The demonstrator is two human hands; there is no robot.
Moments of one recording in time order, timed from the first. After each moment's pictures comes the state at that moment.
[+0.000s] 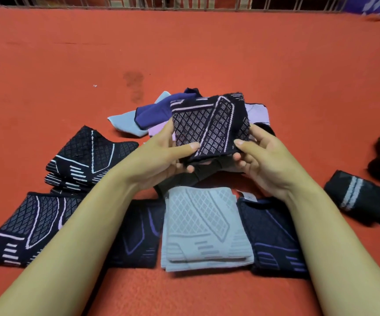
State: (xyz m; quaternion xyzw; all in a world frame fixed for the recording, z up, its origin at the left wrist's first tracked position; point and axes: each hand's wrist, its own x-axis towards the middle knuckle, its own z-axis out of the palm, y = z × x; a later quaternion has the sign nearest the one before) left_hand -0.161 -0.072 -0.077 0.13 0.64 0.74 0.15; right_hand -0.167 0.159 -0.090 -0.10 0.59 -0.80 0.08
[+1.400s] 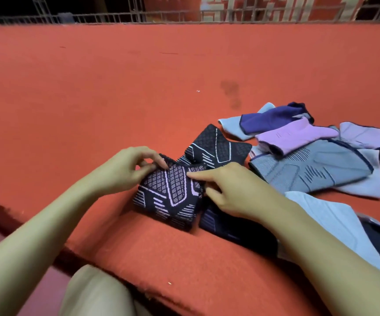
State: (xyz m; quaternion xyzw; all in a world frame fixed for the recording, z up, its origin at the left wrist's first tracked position) left_hand -0.029 -0.345 -0.075 0.04 0.95 0.31 -0.07; right_hand -0.100 -0.071 -0.079 -0.47 0.86 -0.19 -0.01
